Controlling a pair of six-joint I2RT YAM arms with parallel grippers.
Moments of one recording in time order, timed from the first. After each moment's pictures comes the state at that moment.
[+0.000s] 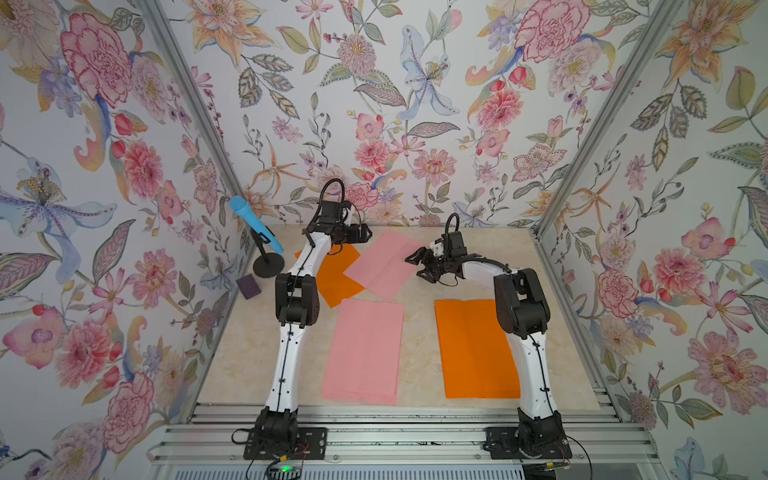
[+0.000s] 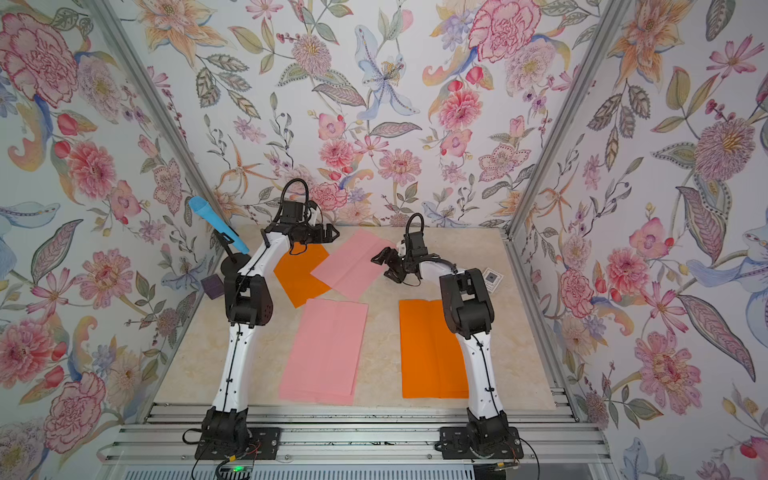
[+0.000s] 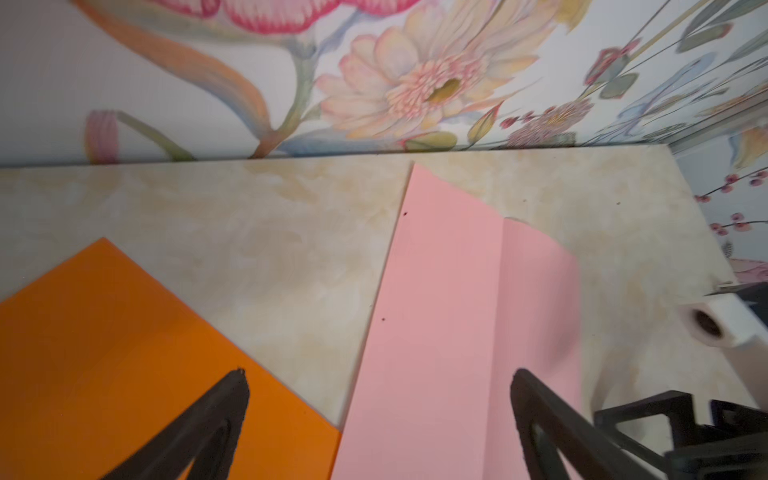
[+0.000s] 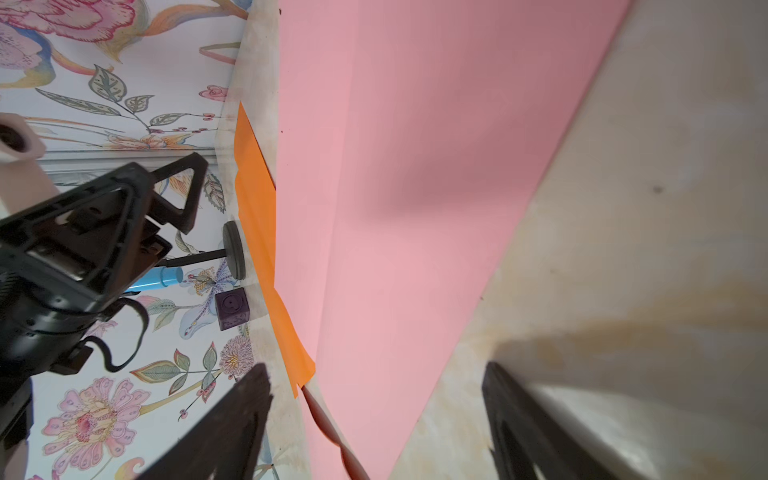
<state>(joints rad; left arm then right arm) -0.15 2.70 2.53 -0.63 0.40 -0.14 0.33 2.37 1.74 -0.15 -0.61 0.91</state>
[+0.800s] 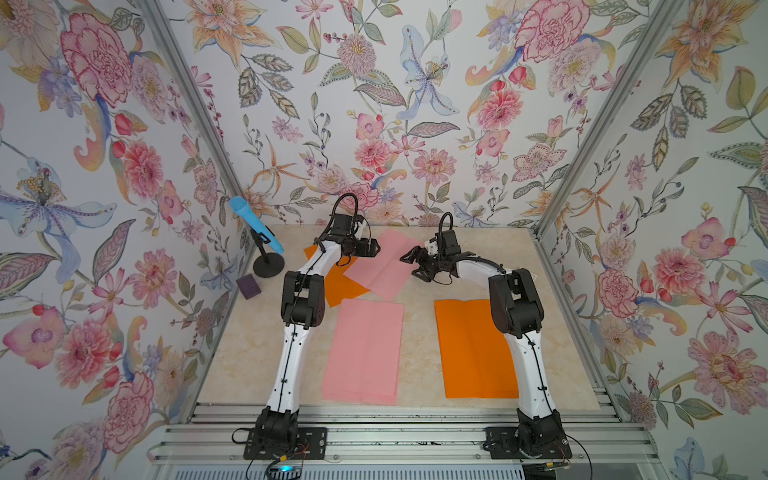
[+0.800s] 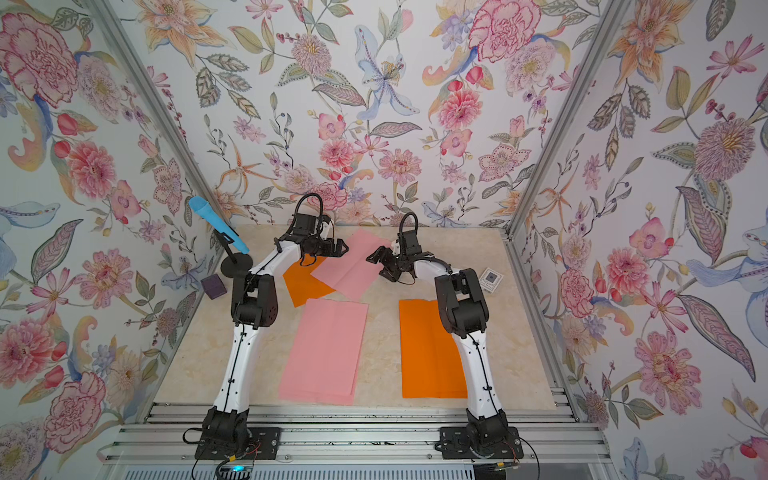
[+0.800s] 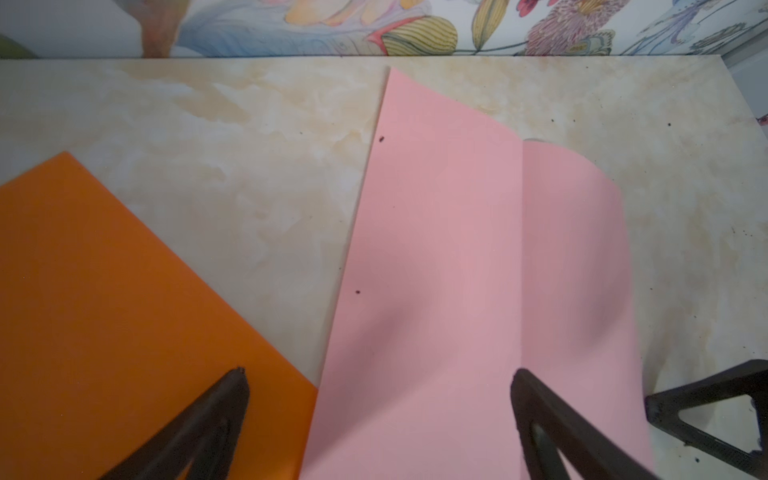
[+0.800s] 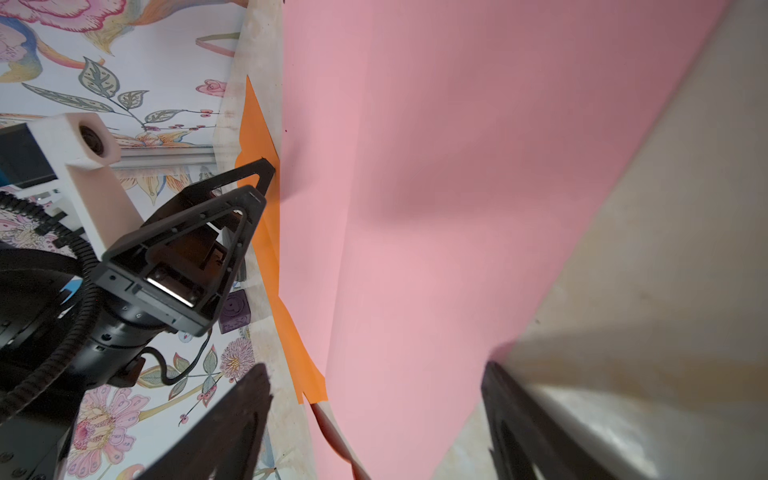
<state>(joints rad) -0.21 2.67 2.34 -0.50 0.41 -0.09 0.35 2.41 1.81 -0.17 -0.59 0.93</state>
